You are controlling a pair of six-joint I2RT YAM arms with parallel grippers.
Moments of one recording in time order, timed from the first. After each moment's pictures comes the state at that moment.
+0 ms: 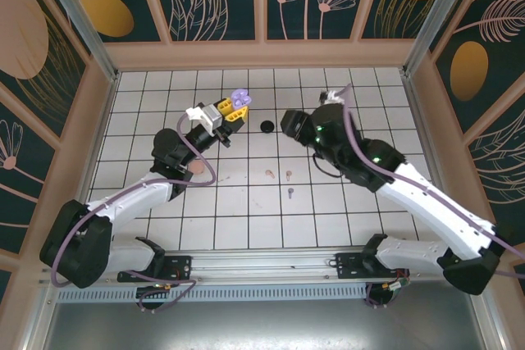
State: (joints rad) left arm -0.53 1.29 0.64 1.02 0.43 0.01; right arm 0.87 1.13 1.21 -0.64 0.33 0.92
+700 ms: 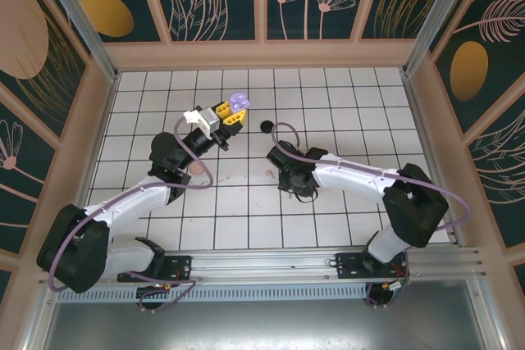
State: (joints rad) left arm -0.53 1.26 0.61 1.02 0.43 -0.01; right arm 0.89 1.58 0.99 -0.74 0.16 1.09
